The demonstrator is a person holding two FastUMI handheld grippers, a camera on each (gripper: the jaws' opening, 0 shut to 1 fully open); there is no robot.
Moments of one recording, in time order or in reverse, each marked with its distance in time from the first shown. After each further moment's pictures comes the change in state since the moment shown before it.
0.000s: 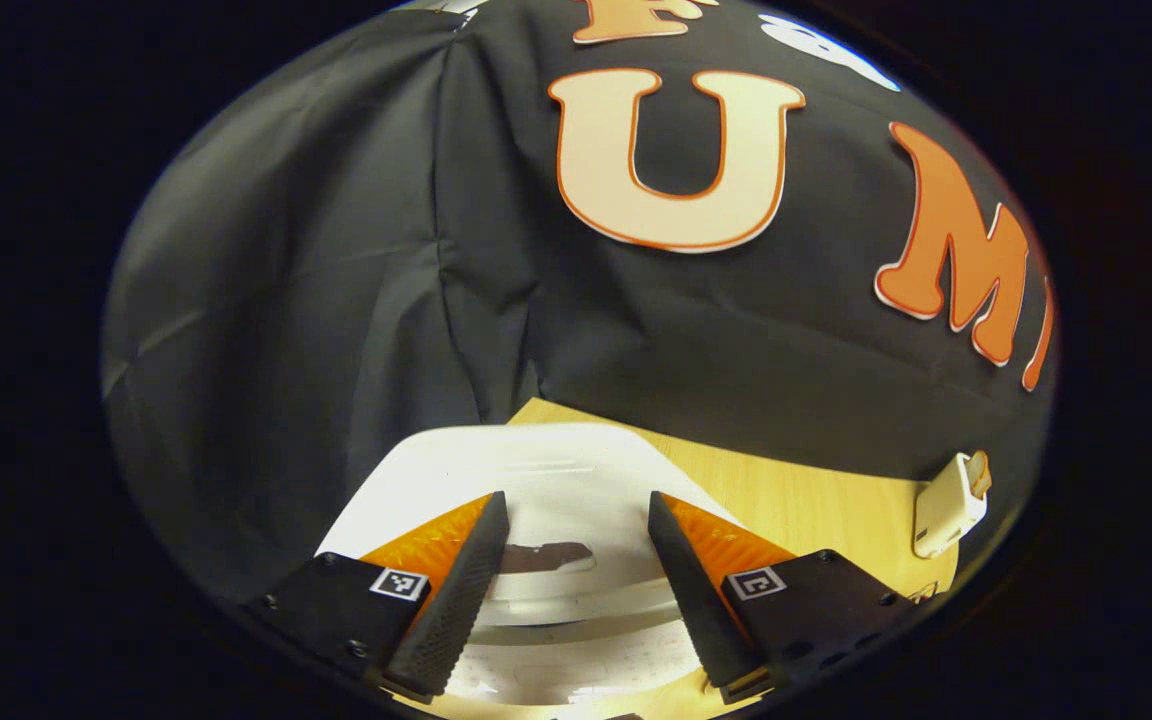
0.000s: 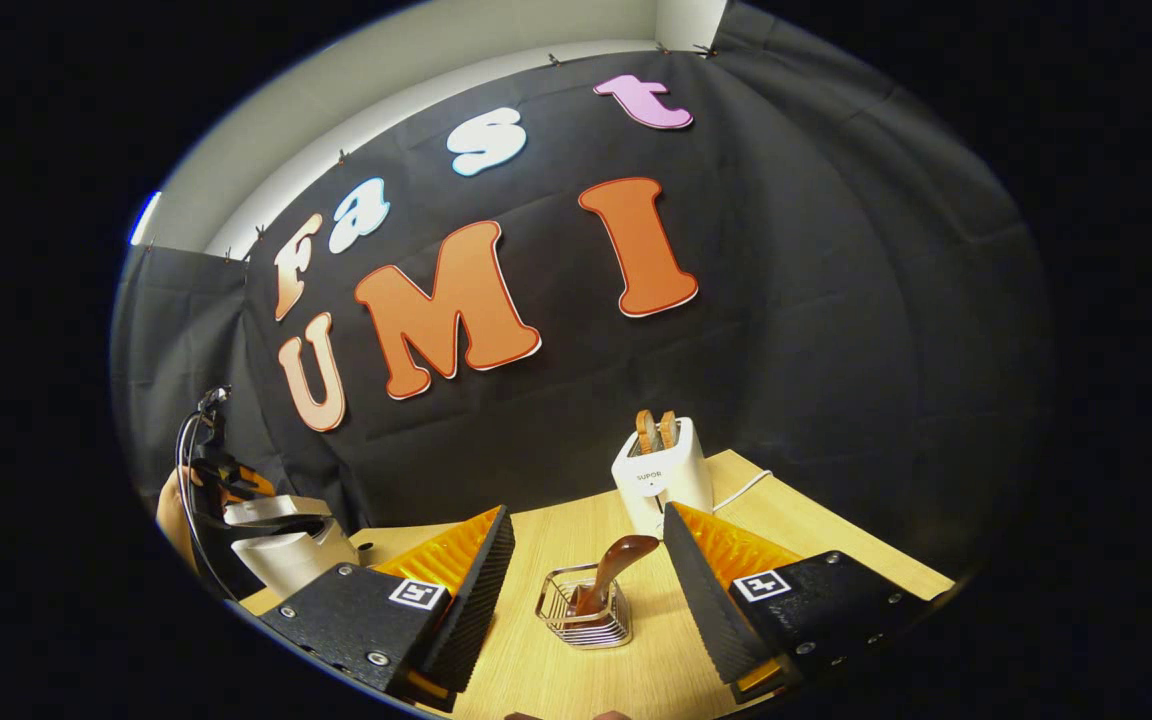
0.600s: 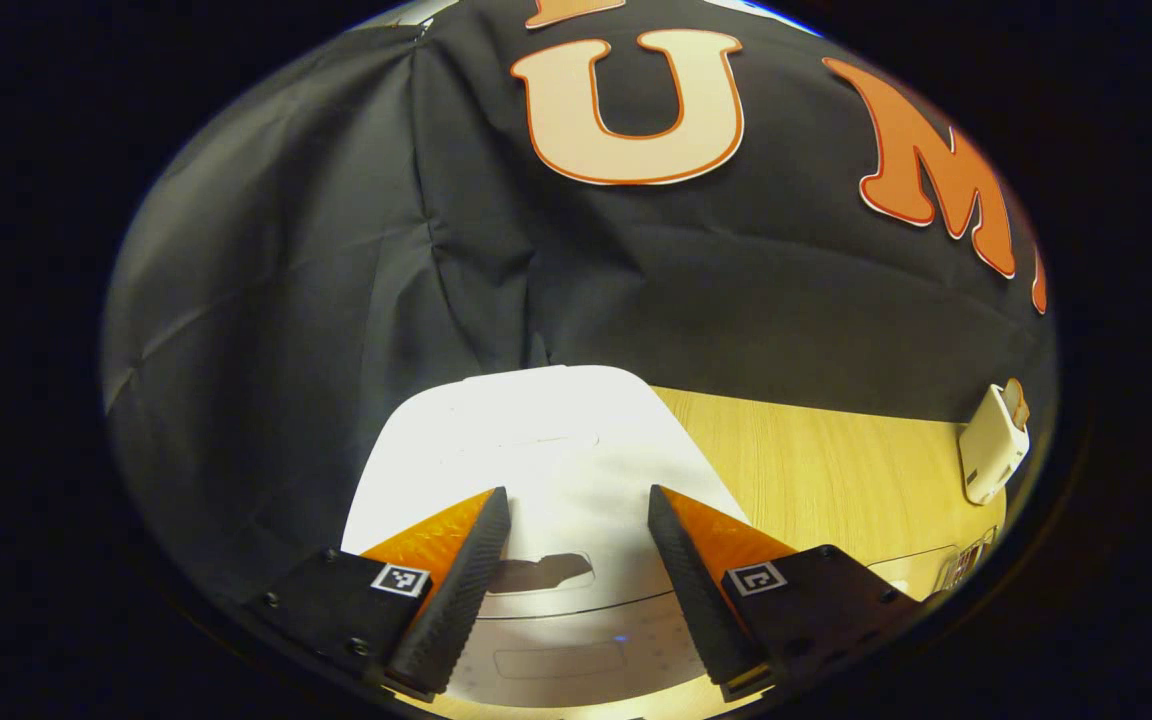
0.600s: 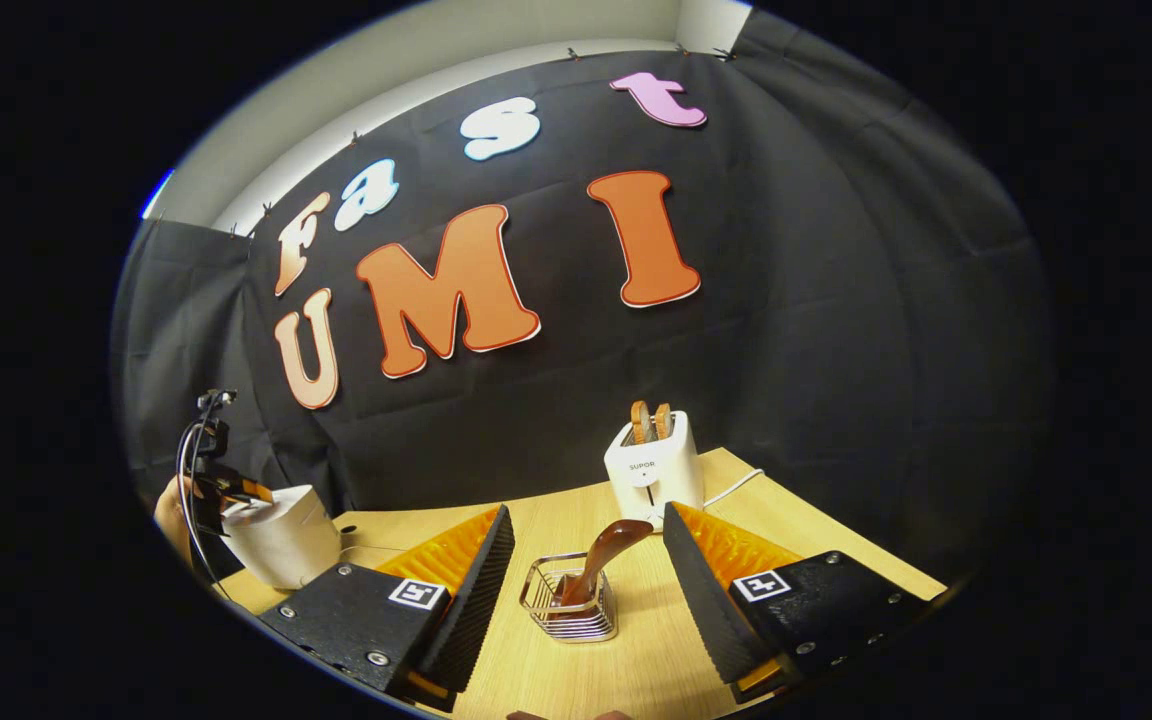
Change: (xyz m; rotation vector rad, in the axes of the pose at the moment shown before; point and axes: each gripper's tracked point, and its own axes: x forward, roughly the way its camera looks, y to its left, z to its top) left arm -0.009 0.009 -0.002 0.101 -0.092 0.048; right arm -0.009 -0.007 -0.011 -0.066 0.006 -0.008
